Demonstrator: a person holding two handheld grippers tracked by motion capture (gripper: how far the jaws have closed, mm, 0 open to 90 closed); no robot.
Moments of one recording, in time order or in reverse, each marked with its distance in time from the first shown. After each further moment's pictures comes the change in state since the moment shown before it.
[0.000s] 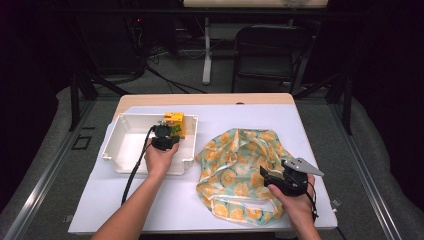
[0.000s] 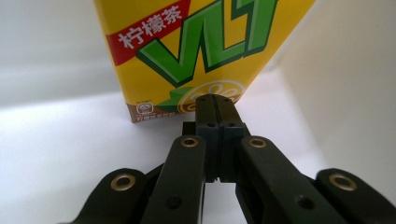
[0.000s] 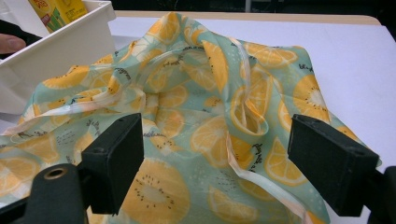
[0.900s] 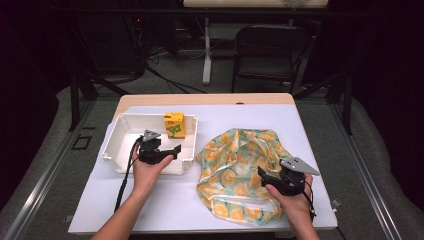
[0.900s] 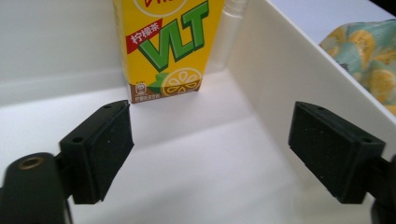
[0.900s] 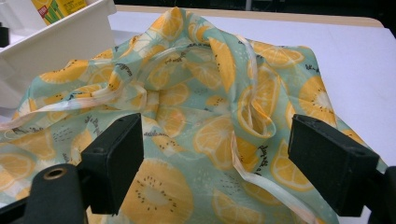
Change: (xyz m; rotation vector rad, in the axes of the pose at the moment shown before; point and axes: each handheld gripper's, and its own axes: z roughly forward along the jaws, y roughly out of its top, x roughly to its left) left arm 0.003 -0.039 -0.066 -0.194 -0.113 0.068; right arm 0.004 0.000 0.005 0.014 -0.005 -0.032
